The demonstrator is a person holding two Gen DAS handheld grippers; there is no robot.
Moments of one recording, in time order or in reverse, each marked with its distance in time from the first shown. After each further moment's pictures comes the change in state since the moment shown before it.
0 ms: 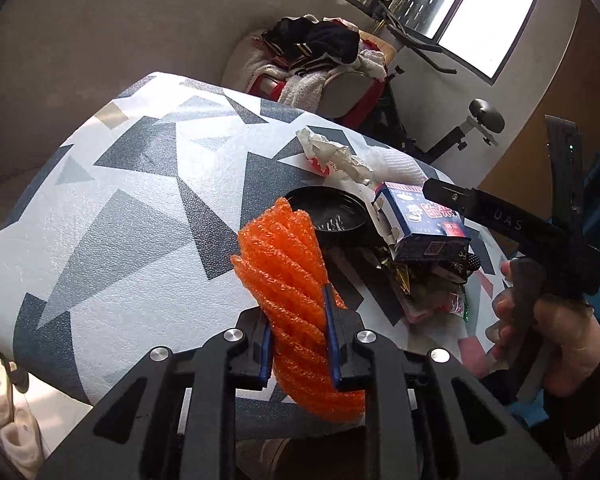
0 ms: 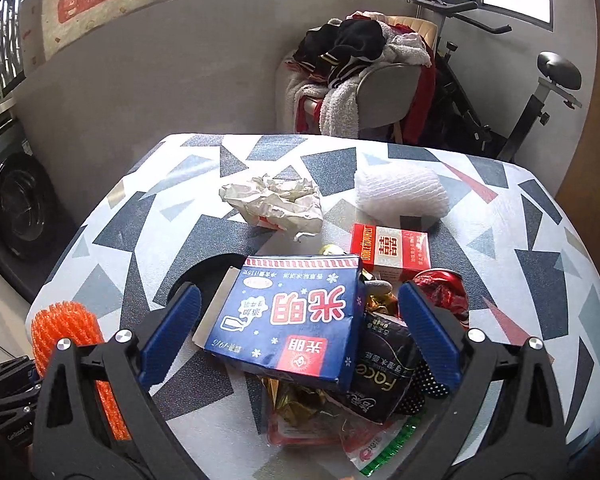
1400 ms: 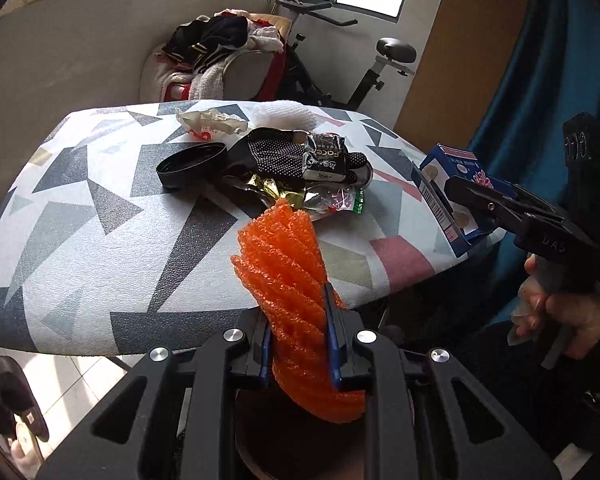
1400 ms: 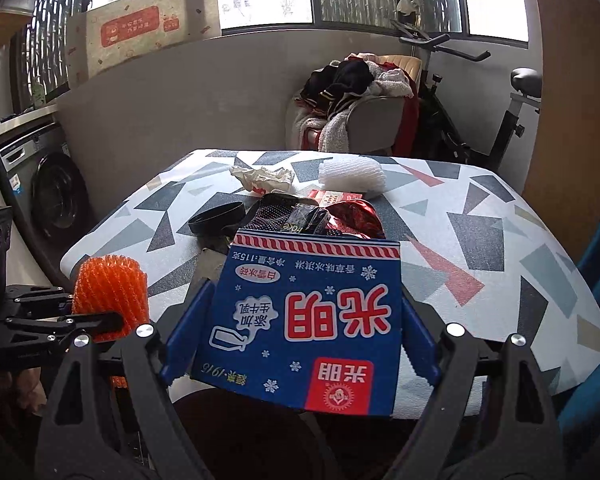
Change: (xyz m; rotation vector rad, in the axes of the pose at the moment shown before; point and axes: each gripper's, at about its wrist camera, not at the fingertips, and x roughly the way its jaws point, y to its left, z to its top) left arm -0.028 -0.102 -0.091 0.334 0.046 -0.109; right arm -0.155 -0.085 -0.154 -0.031 -0.200 0.087
